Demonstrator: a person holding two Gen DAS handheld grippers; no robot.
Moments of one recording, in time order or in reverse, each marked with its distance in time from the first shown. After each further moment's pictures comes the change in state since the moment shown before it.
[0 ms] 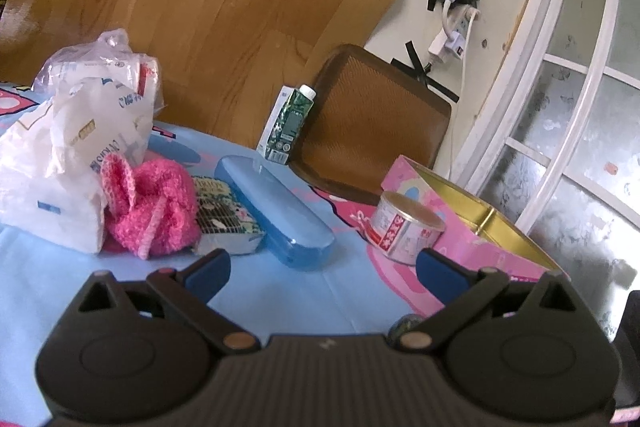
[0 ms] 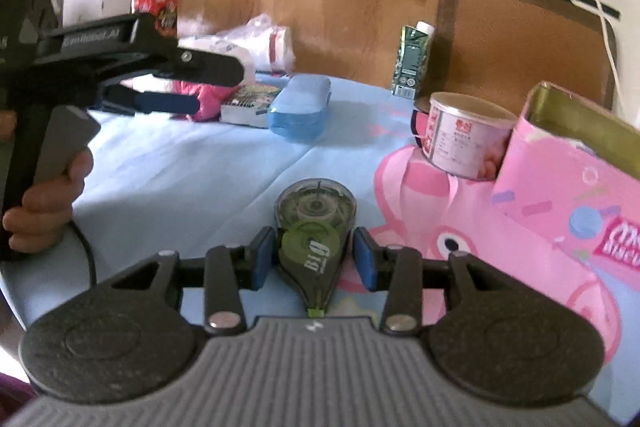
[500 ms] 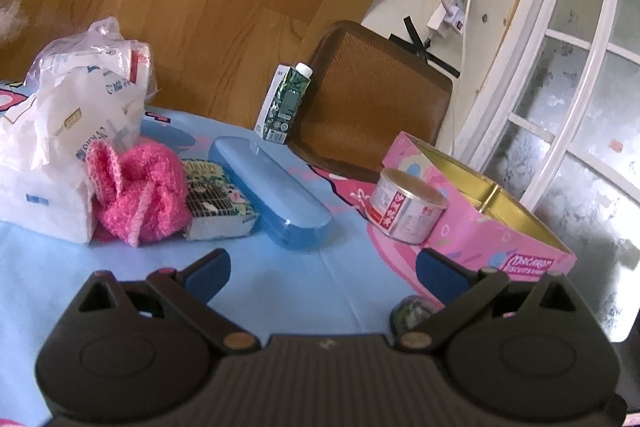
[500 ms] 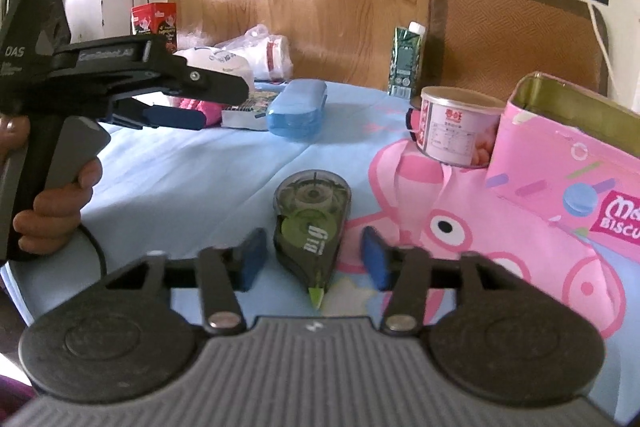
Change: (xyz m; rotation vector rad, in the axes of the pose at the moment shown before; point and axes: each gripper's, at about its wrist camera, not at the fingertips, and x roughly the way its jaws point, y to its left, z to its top) left arm 0.010 -0.006 -0.001 0.032 0.070 0.014; right arm -0.017 0.001 -0.016 0.023 -0.044 0.007
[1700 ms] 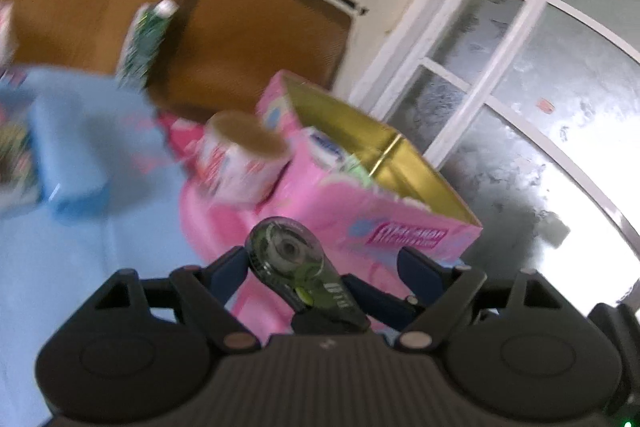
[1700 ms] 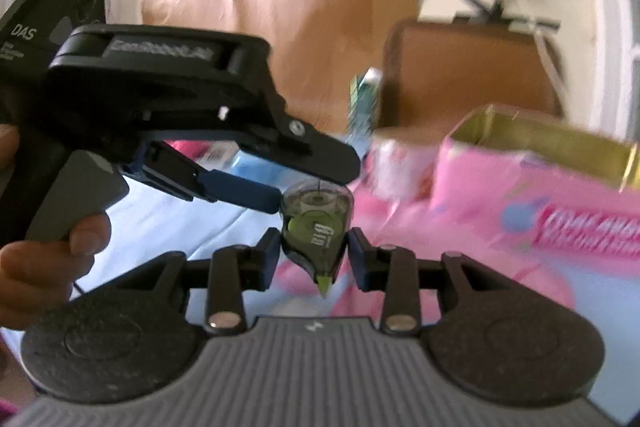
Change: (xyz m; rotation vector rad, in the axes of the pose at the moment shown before) left arm 0.048 -0.112 0.012 0.020 0.181 -0.241; right arm -0.038 -0.013 0.003 0.039 -0.171 -0.111
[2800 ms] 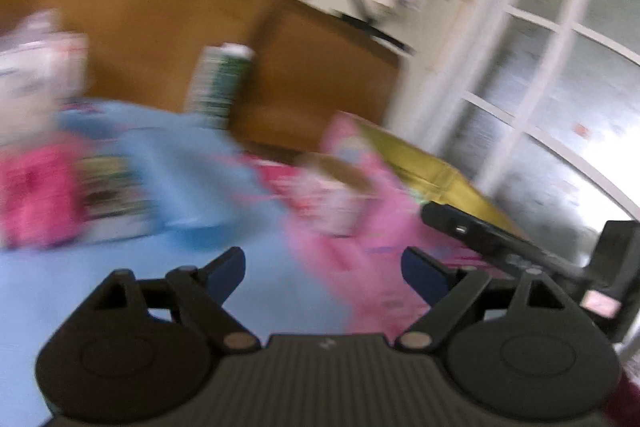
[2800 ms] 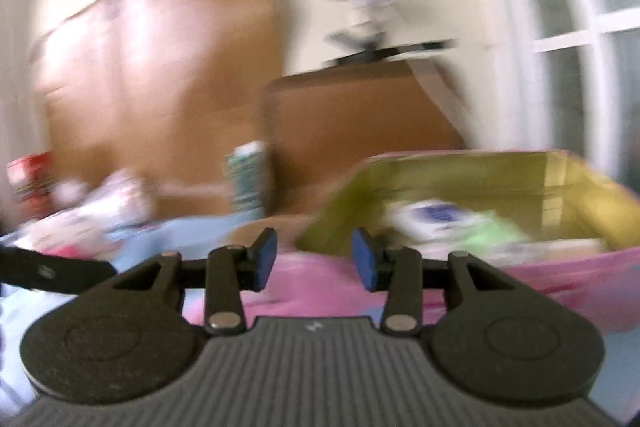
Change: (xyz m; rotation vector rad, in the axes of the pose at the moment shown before) left arm -0.056 0.072 -0.015 -0.025 -0.131 0.168; right arm 0.024 -0.076 0.041 0.187 -0.112 -0.135
